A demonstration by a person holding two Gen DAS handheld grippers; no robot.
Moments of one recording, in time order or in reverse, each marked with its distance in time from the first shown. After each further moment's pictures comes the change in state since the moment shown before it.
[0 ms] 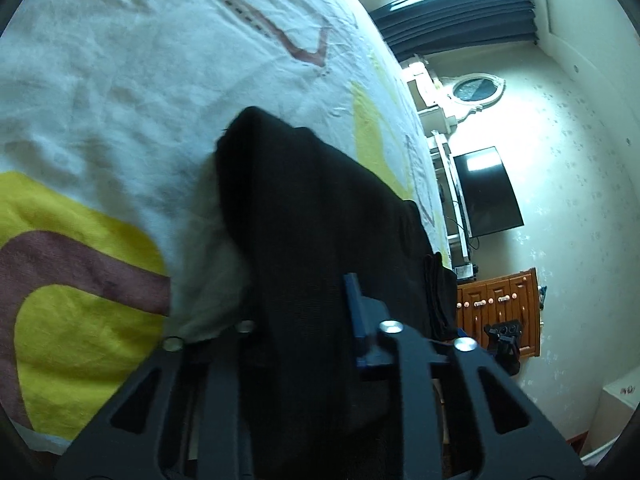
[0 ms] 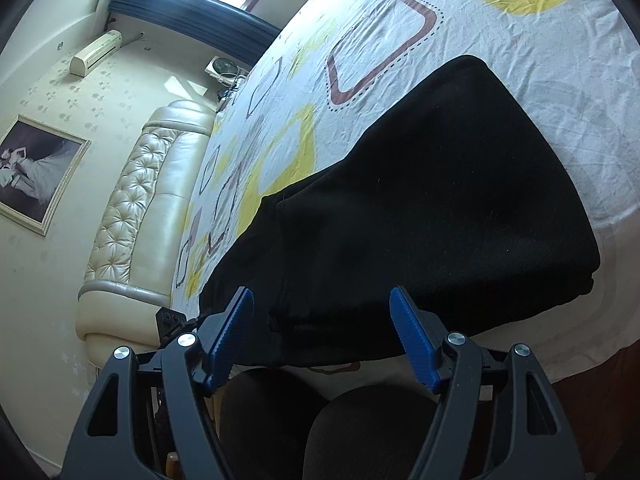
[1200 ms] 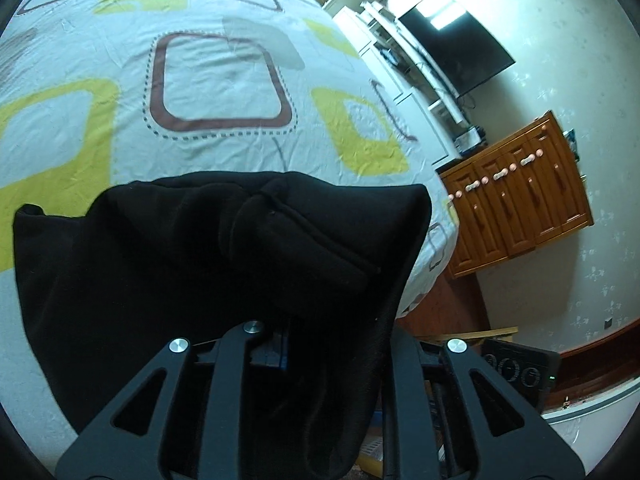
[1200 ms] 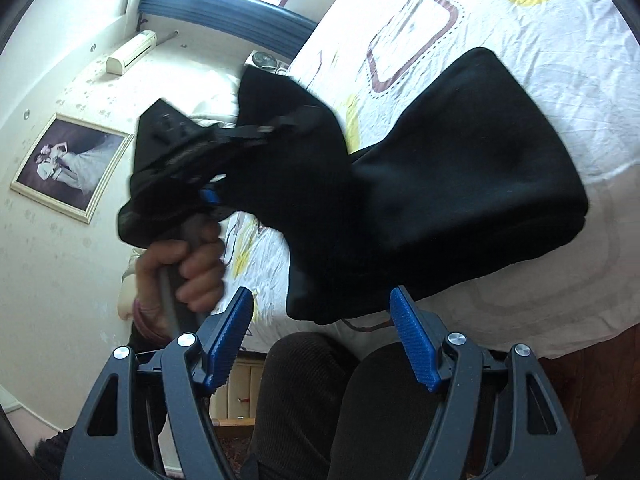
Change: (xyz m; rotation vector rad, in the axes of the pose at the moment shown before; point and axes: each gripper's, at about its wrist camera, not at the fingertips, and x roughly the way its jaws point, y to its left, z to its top) left arm 0.312 -0.357 -0.078 0.504 0.328 0.166; right arm -0.036 -0.006 -0.027 -0.006 0.035 0.176
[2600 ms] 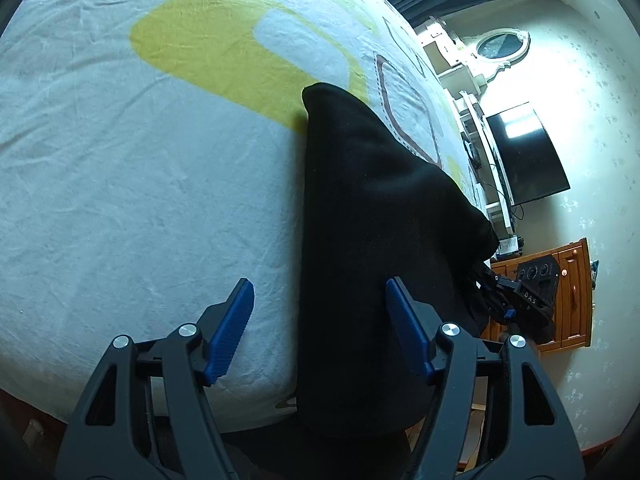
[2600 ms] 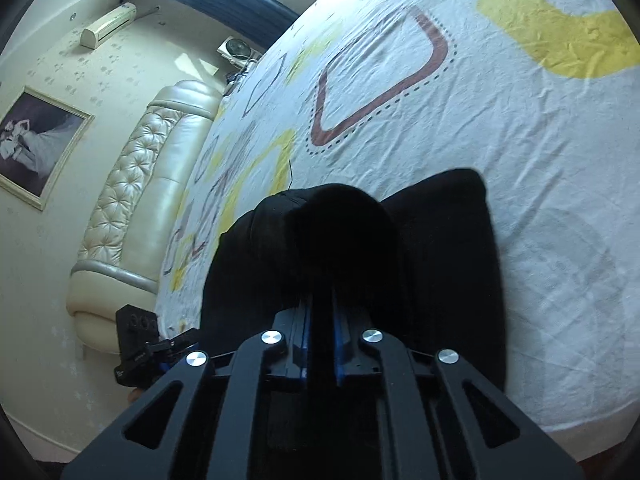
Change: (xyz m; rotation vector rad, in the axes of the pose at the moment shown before) left arm -0.093 0.175 -0.122 -0.426 -0.224 0.041; right arm 0.044 -0.048 0.124 -0.115 0.014 -0.205
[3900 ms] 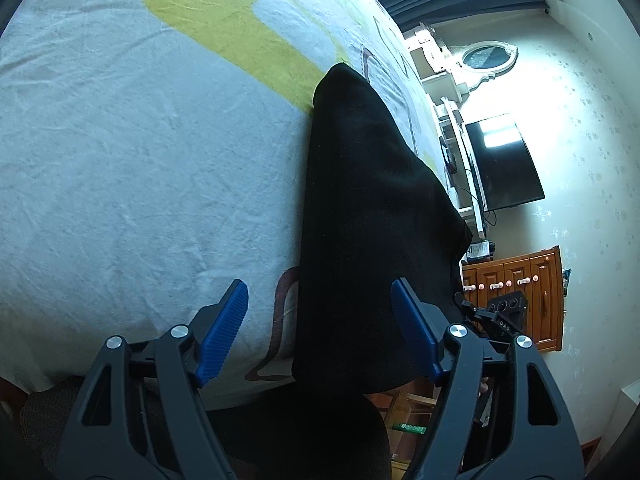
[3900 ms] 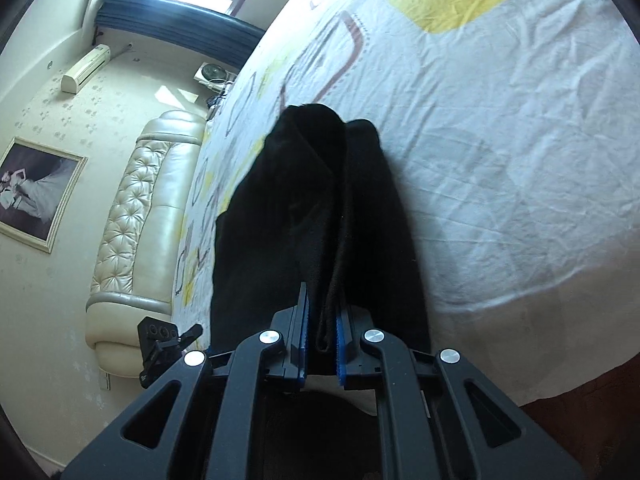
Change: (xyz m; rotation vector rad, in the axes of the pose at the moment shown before) left arm 0.006 0.005 -0.020 -0.054 0.010 -0.110; right arm -0.056 -0.049 -0.047 0.176 0.001 0.047
